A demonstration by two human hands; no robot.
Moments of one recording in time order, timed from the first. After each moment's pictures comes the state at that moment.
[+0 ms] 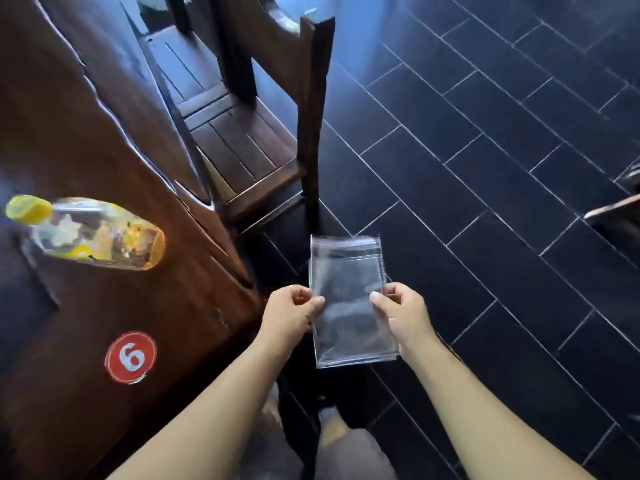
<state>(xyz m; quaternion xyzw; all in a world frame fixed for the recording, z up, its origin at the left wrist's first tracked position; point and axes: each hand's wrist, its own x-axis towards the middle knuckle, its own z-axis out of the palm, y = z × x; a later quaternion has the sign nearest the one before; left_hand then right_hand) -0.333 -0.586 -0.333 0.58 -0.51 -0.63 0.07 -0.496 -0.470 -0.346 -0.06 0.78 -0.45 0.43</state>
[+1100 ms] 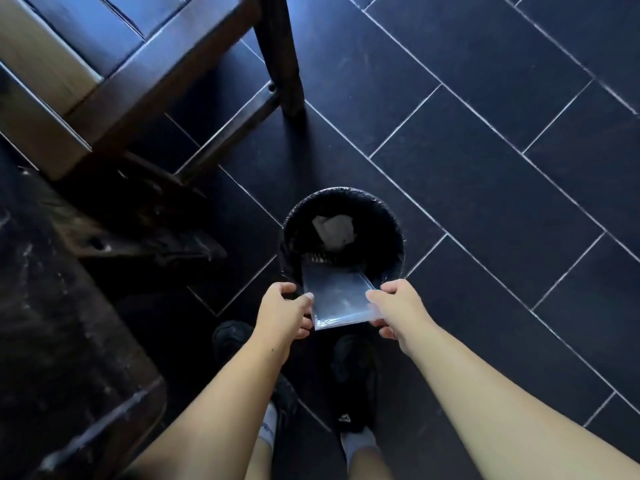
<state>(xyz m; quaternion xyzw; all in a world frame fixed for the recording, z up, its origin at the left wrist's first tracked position) -0.339 -0.612 -0.714 0.67 -0.38 -0.63 -0.07 -0.487 -0.494 -0.728 0.13 0.78 -0.27 0.55</state>
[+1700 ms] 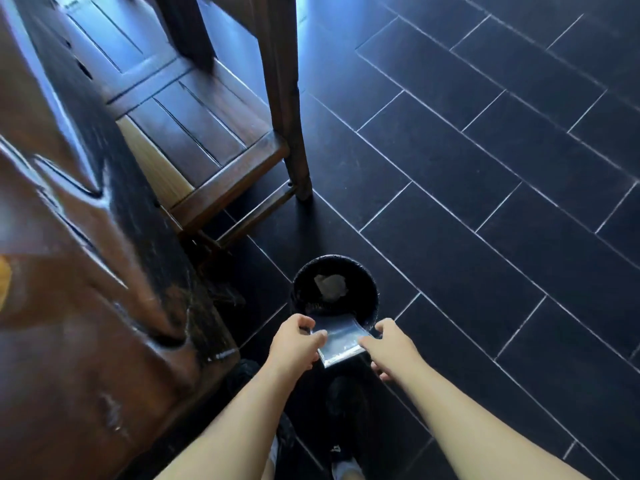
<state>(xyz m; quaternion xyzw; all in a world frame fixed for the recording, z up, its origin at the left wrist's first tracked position) -0.359 -0.603 -0.551 0.61 -0.54 -0.57 -0.11 -0.499 -0.489 -0.558 -0.06 0.82 -0.14 0.54</state>
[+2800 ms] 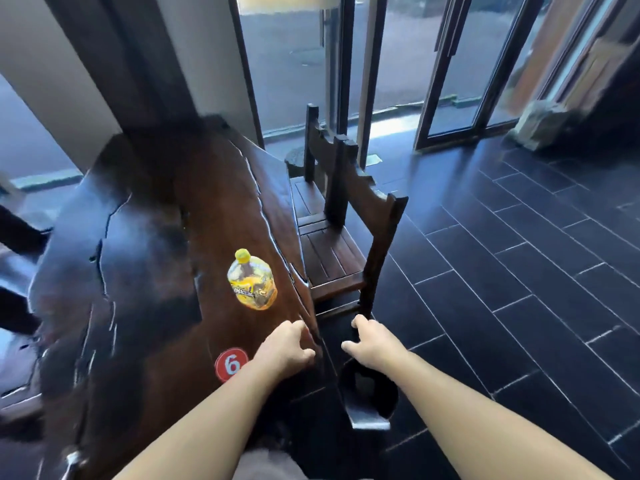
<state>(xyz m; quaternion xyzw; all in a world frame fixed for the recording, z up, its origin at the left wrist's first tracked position) -0.224 -0.603 -0.181 0.57 -0.76 -0.31 -0.04 -0.421 -0.557 -0.188 -0.56 0.76 -0.03 0.35</state>
